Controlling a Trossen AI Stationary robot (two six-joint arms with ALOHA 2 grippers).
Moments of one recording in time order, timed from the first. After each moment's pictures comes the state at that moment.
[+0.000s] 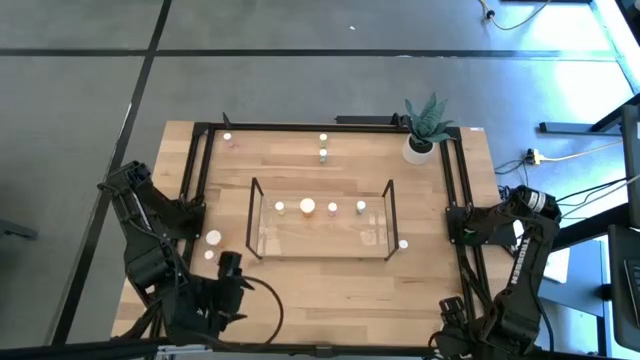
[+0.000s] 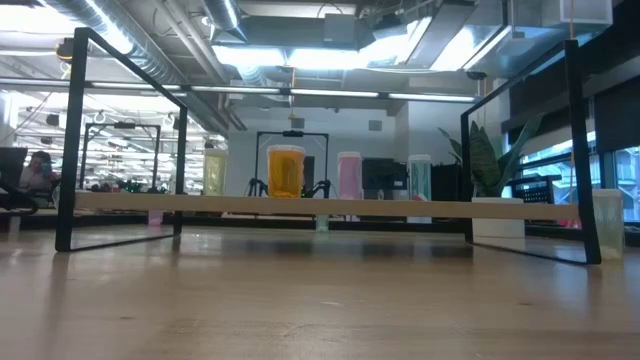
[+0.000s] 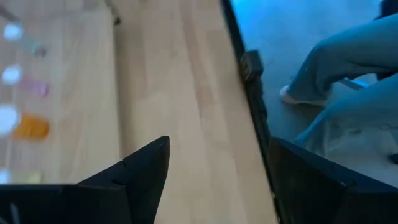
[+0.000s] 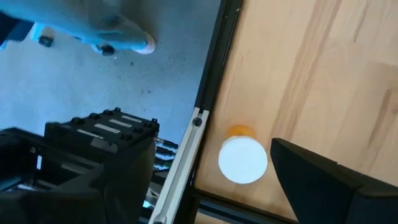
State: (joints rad) left arm -0.94 1.56 1.69 -1.13 -0.48 -0.64; right arm 1.19 1.71 1.50 -1.06 0.04 0.97
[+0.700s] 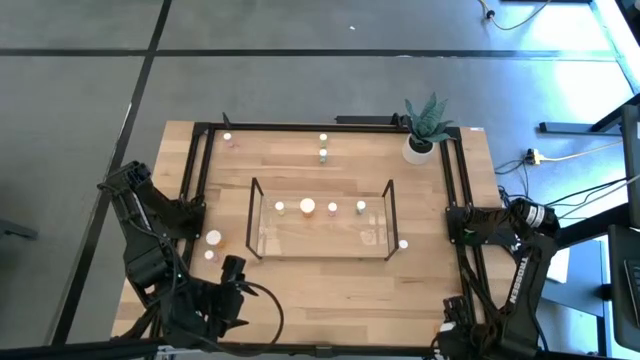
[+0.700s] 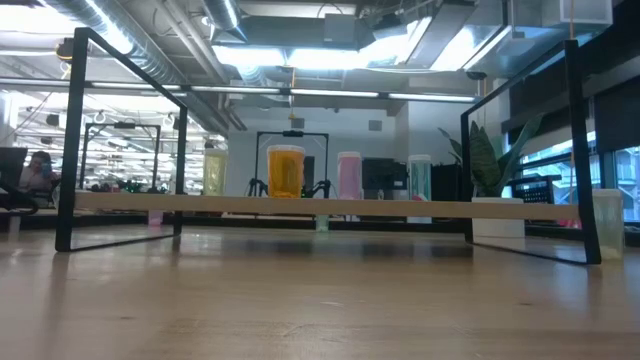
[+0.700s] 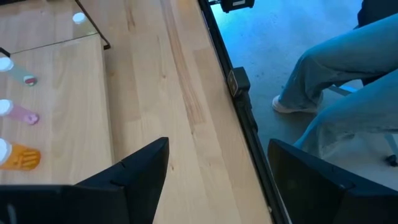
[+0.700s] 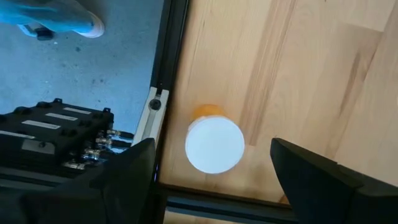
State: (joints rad) left arm -0.94 1.56 1.69 -1.06 -0.48 -0.56; right arm 1.24 1.81 1.50 -1.17 0.10 1.04
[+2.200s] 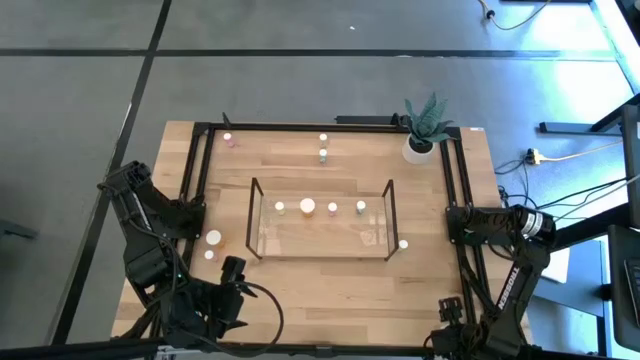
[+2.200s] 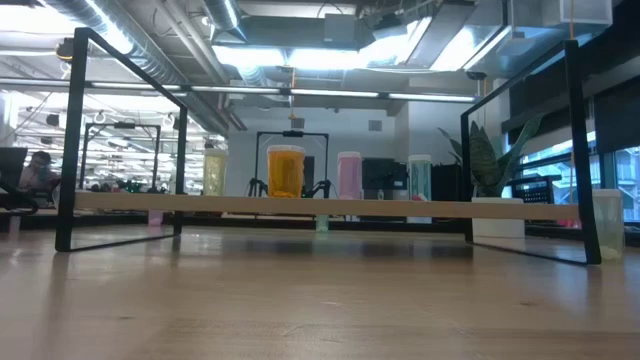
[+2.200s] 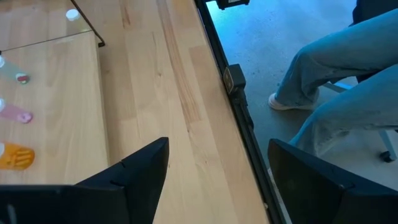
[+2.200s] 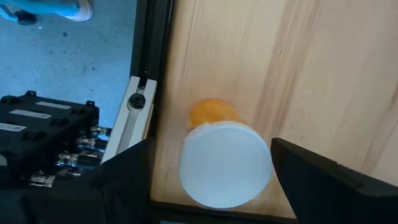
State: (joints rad) left arm -0.94 1.56 1.69 -1.06 -0.46 -0.56; right arm 1.24 1.87 1.35 -1.01 0.04 1.06
